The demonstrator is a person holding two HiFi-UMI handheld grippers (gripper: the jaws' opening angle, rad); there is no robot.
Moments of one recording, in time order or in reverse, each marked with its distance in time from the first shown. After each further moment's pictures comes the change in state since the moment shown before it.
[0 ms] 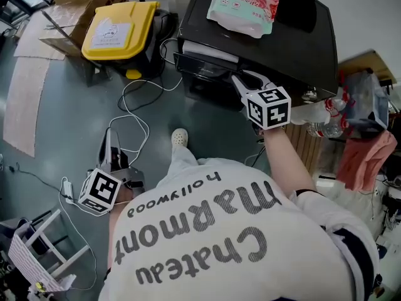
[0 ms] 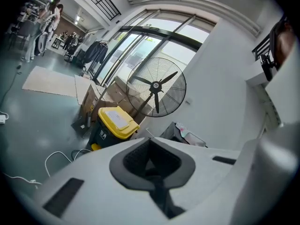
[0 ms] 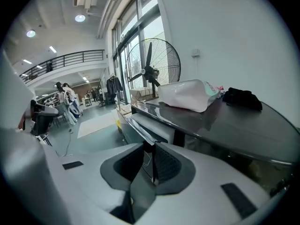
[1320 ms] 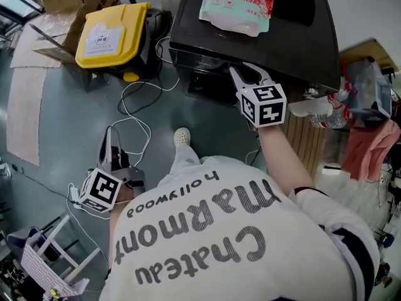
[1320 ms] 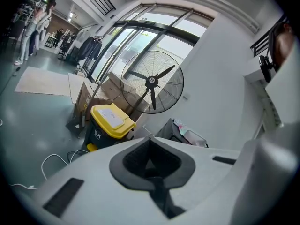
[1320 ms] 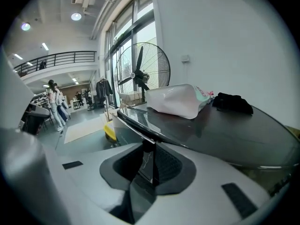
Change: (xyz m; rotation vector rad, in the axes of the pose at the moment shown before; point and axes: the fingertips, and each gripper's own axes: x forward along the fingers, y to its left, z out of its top) left arm 0.044 -0.013 0.003 0.035 0.057 -0.027; right arm 0.017 -0.030 0.017 0.030 -0.060 -0.125
